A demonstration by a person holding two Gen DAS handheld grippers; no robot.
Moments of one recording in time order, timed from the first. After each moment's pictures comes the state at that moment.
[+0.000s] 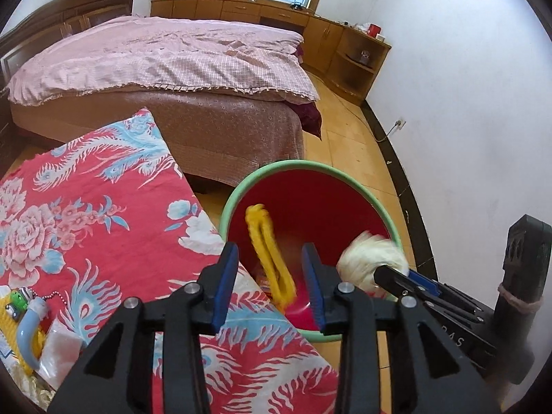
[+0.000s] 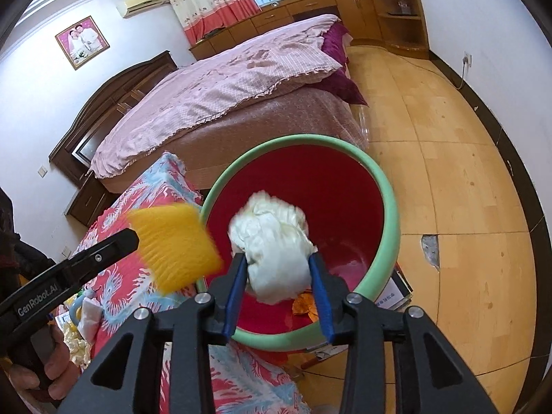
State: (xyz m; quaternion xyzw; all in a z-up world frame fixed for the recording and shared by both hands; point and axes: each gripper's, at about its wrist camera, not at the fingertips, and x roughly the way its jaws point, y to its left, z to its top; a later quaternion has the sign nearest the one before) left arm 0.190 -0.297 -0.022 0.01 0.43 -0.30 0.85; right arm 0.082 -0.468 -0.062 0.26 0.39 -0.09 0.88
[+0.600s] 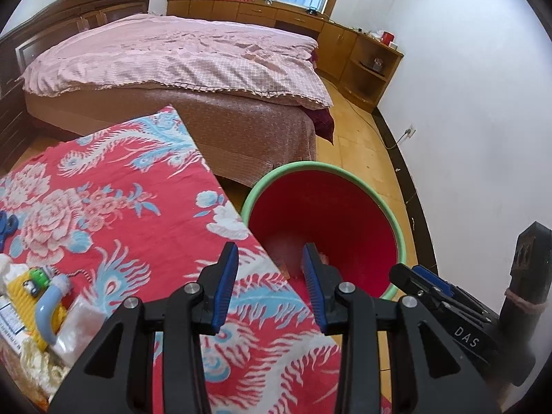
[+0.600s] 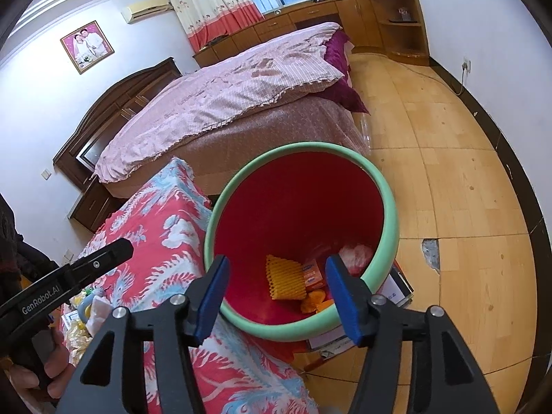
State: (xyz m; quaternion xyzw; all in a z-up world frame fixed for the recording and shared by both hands) left arm 0.176 -0.267 -0.009 0.00 0.43 -0.27 0.86; right arm 0.065 -0.457 -0.046 0.26 0.38 -0.09 0.88
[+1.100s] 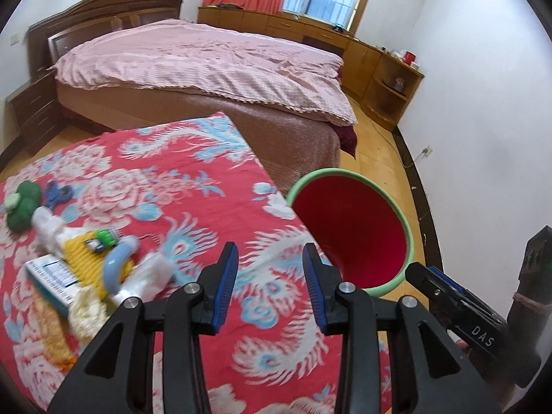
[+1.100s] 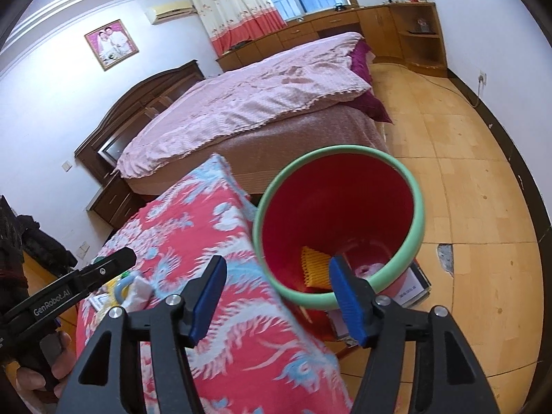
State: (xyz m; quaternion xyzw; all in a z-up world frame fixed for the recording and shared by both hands) left arm 0.140 -0.199 0.014 -0.03 0.42 -0.22 0.88; right arm 0.041 -0.406 -0.015 0.25 0.36 -0.05 0.90
